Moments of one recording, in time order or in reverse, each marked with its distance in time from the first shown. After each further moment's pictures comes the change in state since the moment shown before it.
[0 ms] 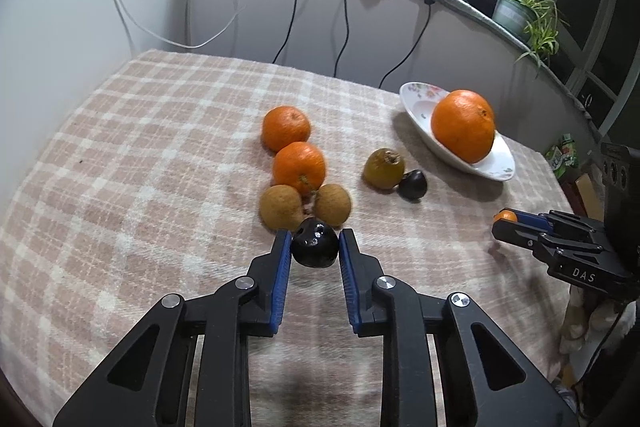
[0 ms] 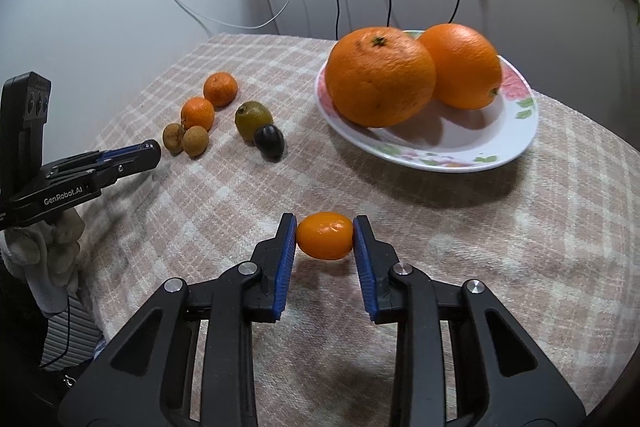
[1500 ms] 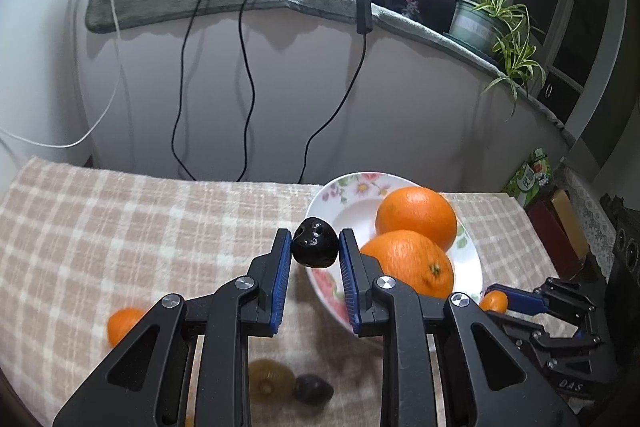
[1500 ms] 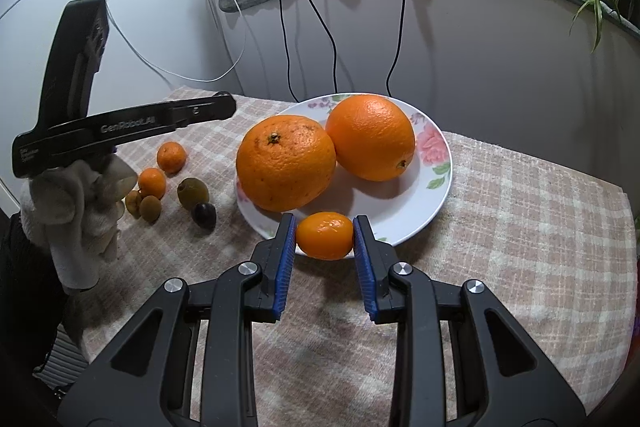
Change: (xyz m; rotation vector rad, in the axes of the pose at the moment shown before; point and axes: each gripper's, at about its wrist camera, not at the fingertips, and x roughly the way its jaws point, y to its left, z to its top) left arm 0.082 -0.076 0.114 0.113 -0.056 -0.154; right arm -0.020 -0.049 0.036 0.042 -0.108 -0.076
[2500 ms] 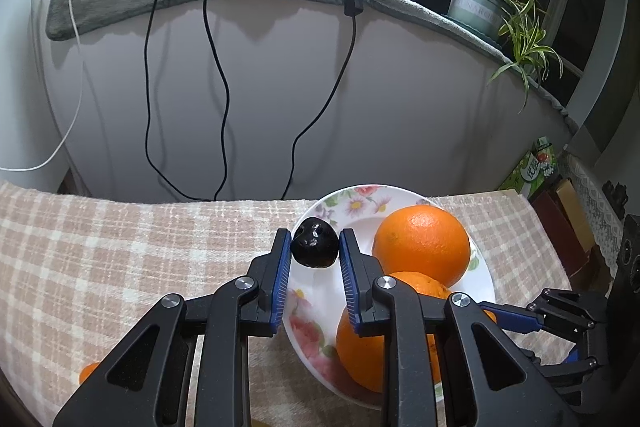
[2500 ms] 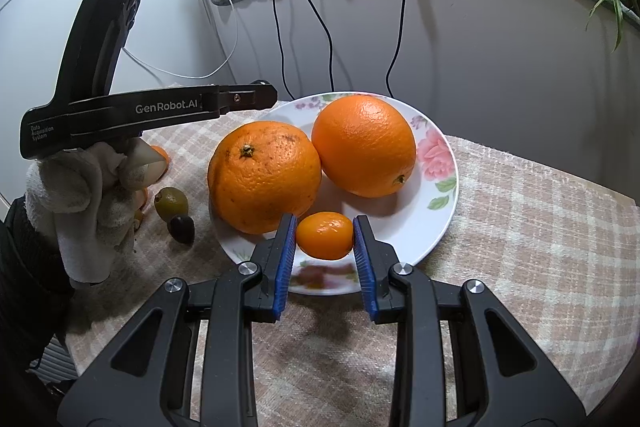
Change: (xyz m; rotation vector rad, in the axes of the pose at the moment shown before) left arm 0.040 -0.011 0.021 0.042 0.048 -0.013; right arm 0.024 -0.012 0.014 -0.006 0.026 0.010
